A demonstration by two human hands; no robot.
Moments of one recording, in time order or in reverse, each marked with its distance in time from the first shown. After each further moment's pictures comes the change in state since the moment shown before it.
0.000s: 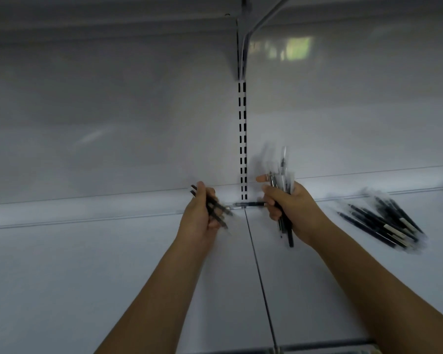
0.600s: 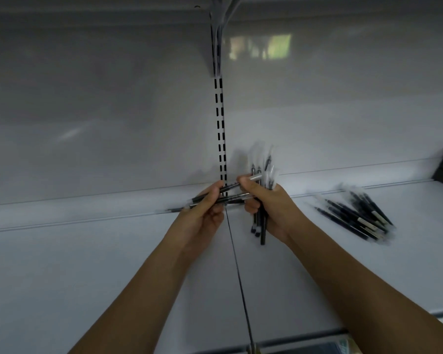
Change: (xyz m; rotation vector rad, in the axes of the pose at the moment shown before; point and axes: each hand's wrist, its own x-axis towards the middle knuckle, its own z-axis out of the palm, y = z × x) left_hand -0.010 -0.019 0.010 -0.003 -0.347 -0.044; right_hand -0.003 0.002 0.002 0.284 0.000 0.032
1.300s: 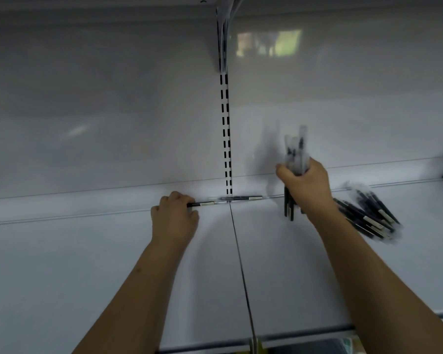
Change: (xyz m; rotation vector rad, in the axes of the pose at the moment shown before) left_hand 0.021 0.005 -0.073 1.869 0.459 0.313; right_hand 0.002 -0.033 -0.035 -0.755 0.478 -0.255
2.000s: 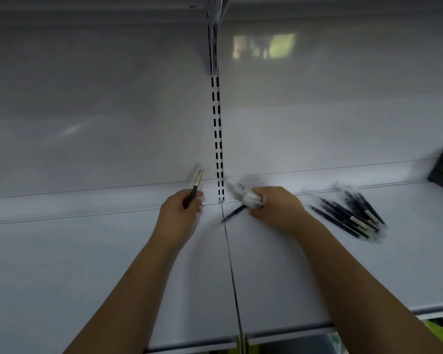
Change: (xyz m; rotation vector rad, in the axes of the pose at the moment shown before) left_hand -0.013 0.033 -0.012 -0.935 -0.029 -0.145; right_hand -0.002 0.032 0.016 -0.746 -0.497 -0.247
